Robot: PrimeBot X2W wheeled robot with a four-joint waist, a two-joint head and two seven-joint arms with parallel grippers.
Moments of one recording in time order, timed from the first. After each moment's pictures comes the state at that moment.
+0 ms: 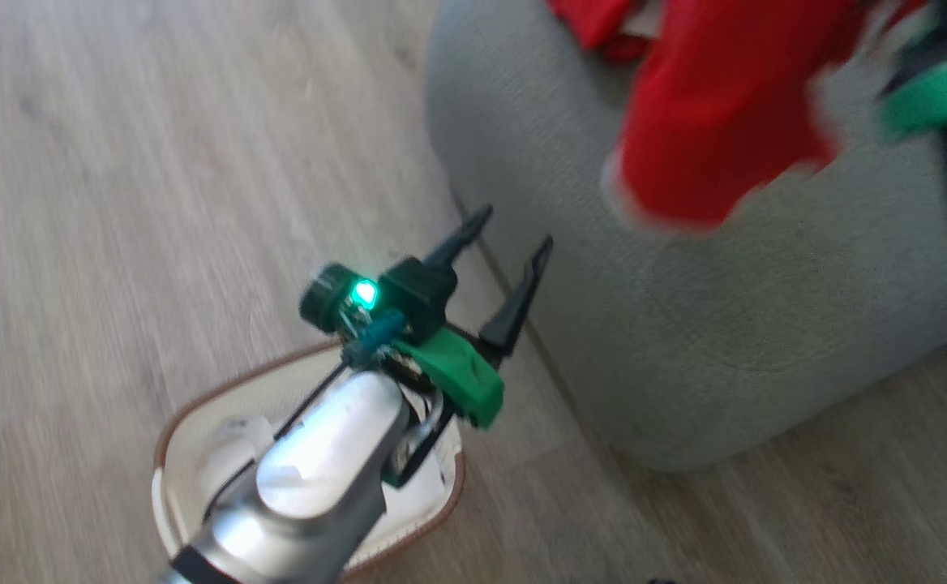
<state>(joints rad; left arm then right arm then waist) -0.58 0.07 -0.81 0.44 -0.42 0.05 -0.25 -0.78 -0.31 0.08 0.33 0.17 0.13 -0.18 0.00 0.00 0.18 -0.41</state>
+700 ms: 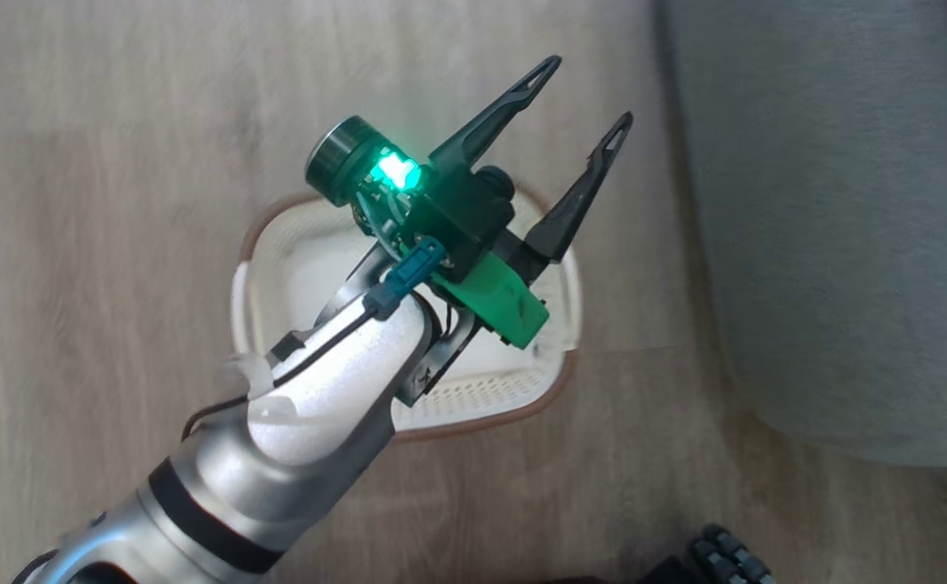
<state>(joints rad) -0.78 0.11 -0.84 0.23 -0.30 0.08 -0.19 -1.21 -0.49 -0.30 0.85 -0.10 0.13 -0.17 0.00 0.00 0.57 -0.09</state>
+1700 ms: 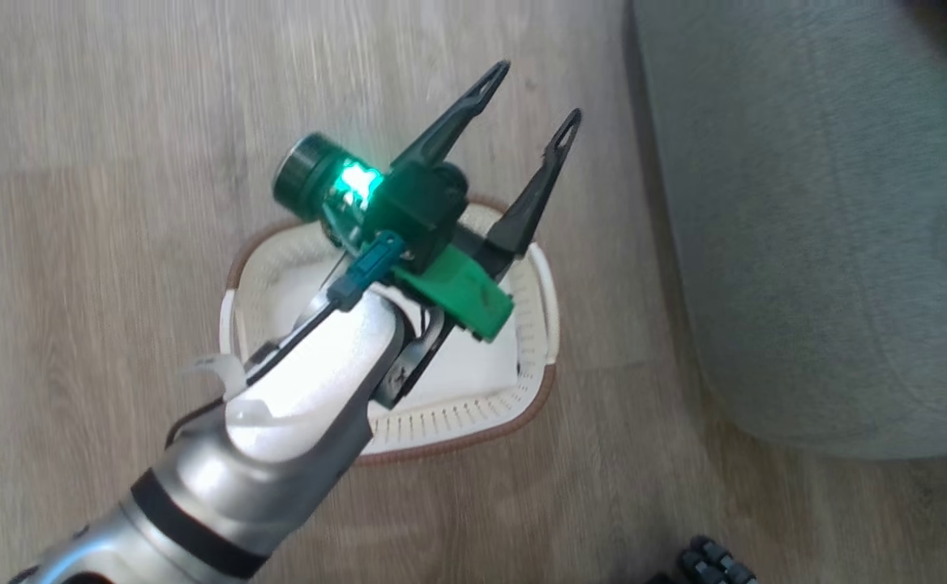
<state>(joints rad) -0.76 0.14 -0.83 0.25 -0.36 0.11 -0.21 -1.19 -0.34 -0.33 1.15 -0.27 0.13 -0.25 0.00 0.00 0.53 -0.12</state>
